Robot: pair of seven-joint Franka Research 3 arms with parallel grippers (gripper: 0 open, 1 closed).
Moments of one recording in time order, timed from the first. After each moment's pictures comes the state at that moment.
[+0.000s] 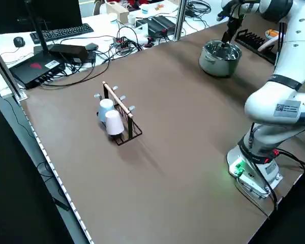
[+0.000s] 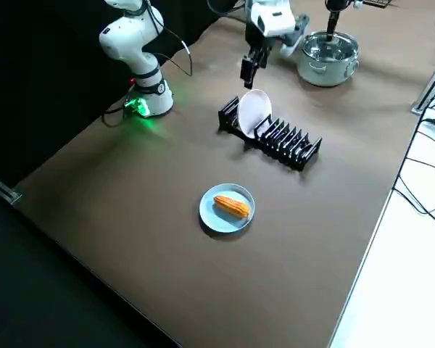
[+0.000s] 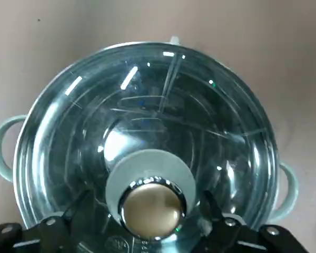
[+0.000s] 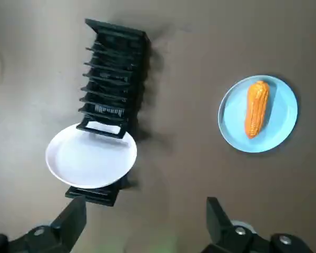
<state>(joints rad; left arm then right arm) -0.71 0.56 -0.04 -1.53 0.03 2.19 -0.96 -0.09 0.01 -0.03 -1.79 0.01 1.67 -0.21</state>
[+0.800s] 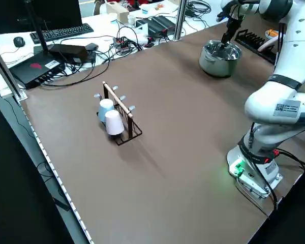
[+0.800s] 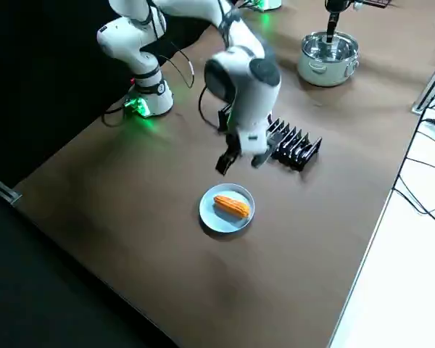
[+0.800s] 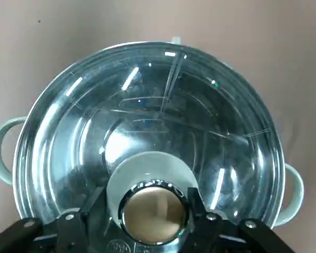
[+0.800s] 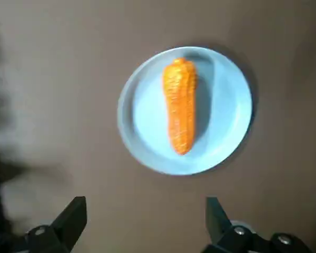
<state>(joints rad) -0.72 0.56 -0.03 -1.53 0.03 2.19 -0.96 -0.30 0.37 -0.04 -1.80 -0.15 1.97 -0.25</state>
